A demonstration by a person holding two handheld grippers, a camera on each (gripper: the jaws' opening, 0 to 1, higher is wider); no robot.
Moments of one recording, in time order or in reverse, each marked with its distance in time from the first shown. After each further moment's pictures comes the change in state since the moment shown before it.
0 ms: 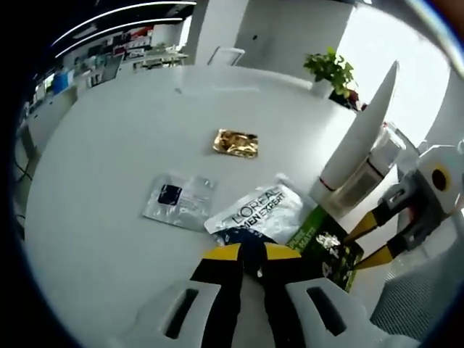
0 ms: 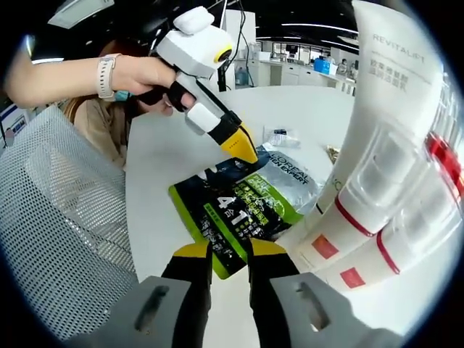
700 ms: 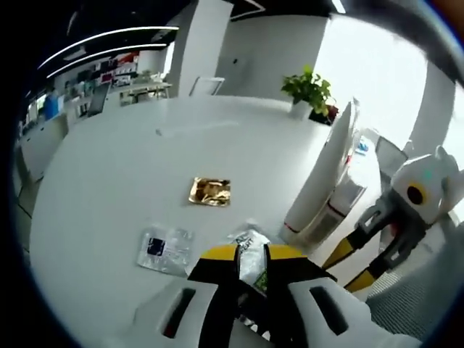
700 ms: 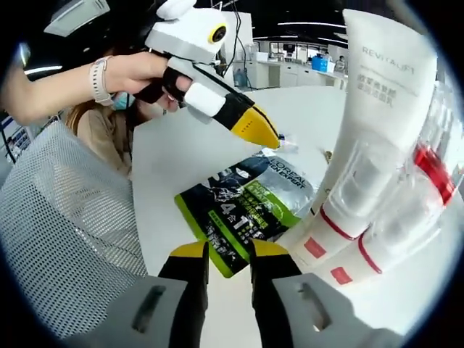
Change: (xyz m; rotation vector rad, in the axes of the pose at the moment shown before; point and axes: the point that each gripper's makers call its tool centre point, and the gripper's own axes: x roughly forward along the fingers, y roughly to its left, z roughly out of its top) left arm -0.022 -0.044 0.058 0.121 -0.167 -0.078; right arm -0.022 0.001 0.014 0.057 -0.029 0.021
